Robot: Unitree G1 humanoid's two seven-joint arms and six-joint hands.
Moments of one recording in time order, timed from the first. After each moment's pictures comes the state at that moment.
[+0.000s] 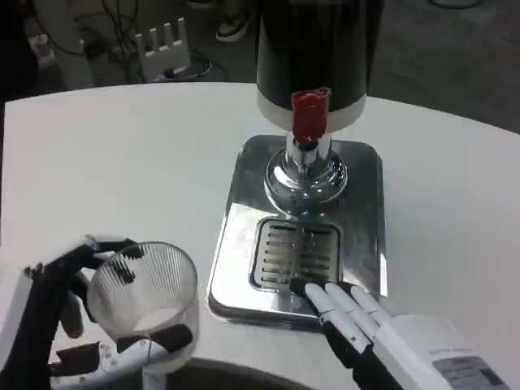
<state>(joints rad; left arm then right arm) 0.18 0.32 0.22 -0.22 0.49 -0.46 0.18 0.43 -0.13 0.24 -1.01 -1.06 -0.01 0.56</state>
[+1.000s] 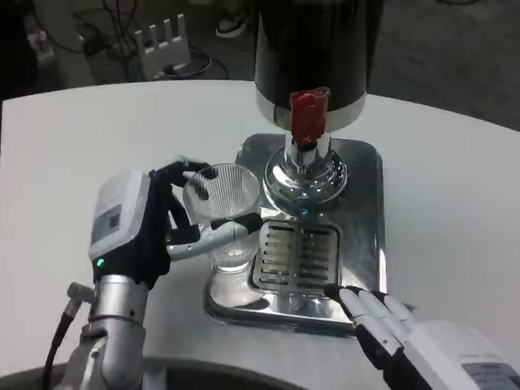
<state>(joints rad) -0.64 0.29 -0.10 0.73 0.60 -0.39 0.47 0.46 -0.14 0.16 -1.00 -1.02 0.02 0.56</state>
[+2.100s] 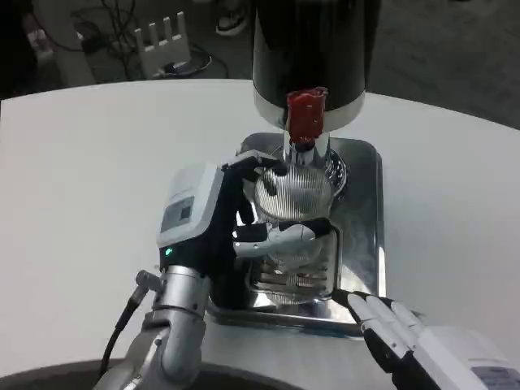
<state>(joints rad) -0.73 0.23 -0.28 0.81 0.60 -0.41 0.56 0.47 -0.16 0.13 -0.99 -0.96 0.03 0.54</state>
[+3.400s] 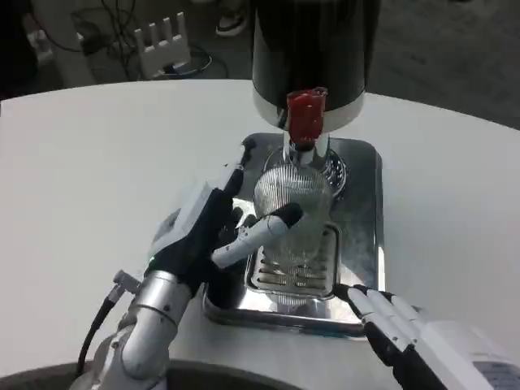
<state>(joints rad) -0.68 0.28 -0.20 0.76 0.36 -0.45 0.15 0.45 -0.16 0.13 -0.98 -0.94 0.04 0.53</state>
